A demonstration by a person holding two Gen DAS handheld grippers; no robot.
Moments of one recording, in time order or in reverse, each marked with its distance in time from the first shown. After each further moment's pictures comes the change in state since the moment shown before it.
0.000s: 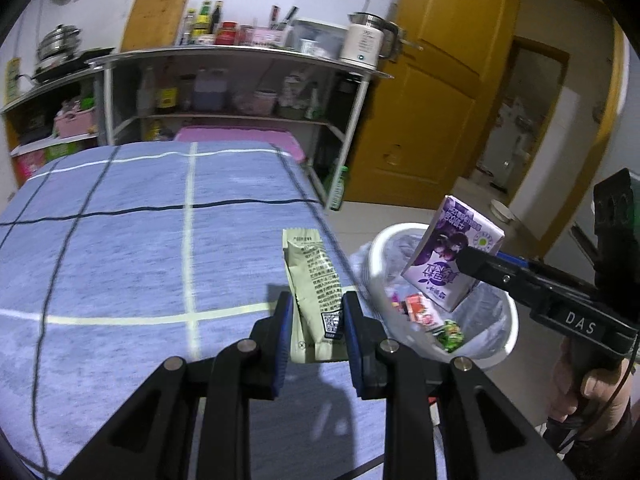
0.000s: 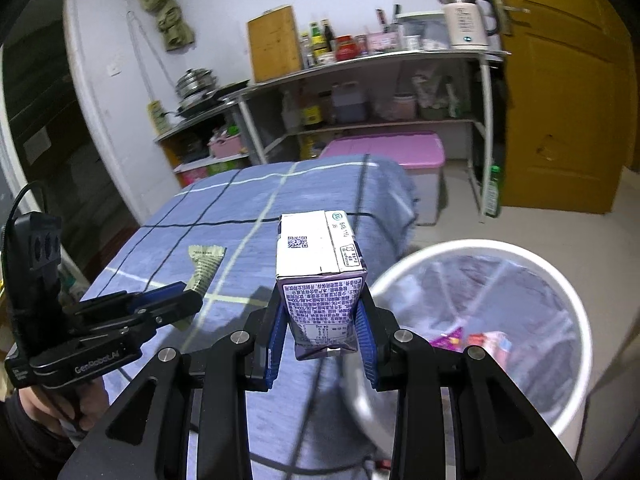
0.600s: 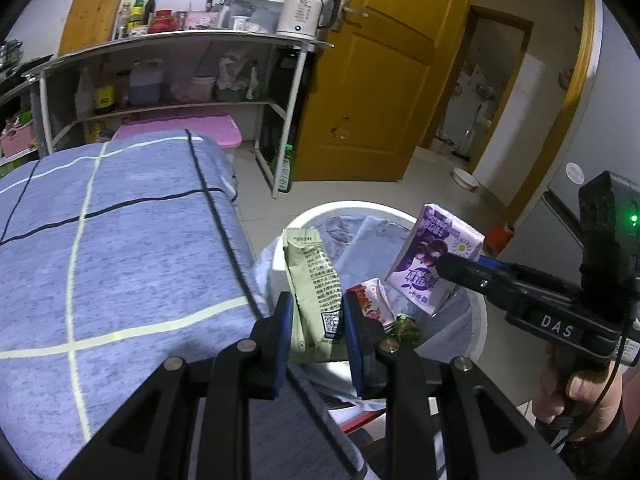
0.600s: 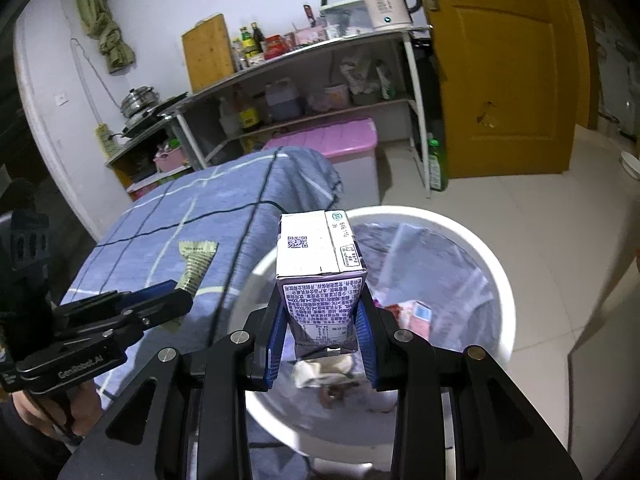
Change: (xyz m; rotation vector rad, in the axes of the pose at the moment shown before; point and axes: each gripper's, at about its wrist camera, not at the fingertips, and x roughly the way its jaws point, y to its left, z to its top) left arm 0.058 -0.066 0.007 0.097 0.077 -0.127; right arm -0.017 -0.082 -0.018 0.134 0.016 -0.132
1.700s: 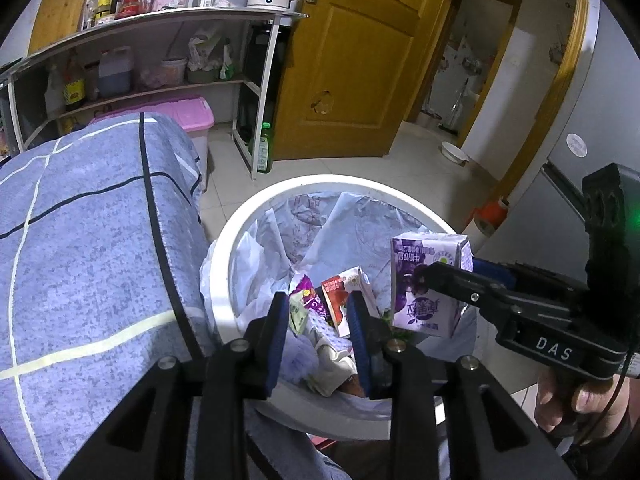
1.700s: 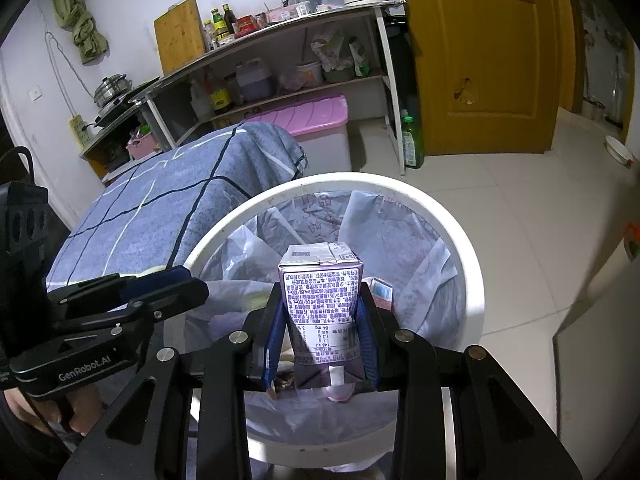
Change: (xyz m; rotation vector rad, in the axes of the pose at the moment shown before) left arm 0.050 -0.026 0.001 0.049 0.077 -0.037; right arm 0.016 -0.036 -0.011 0.022 0.066 -0.070
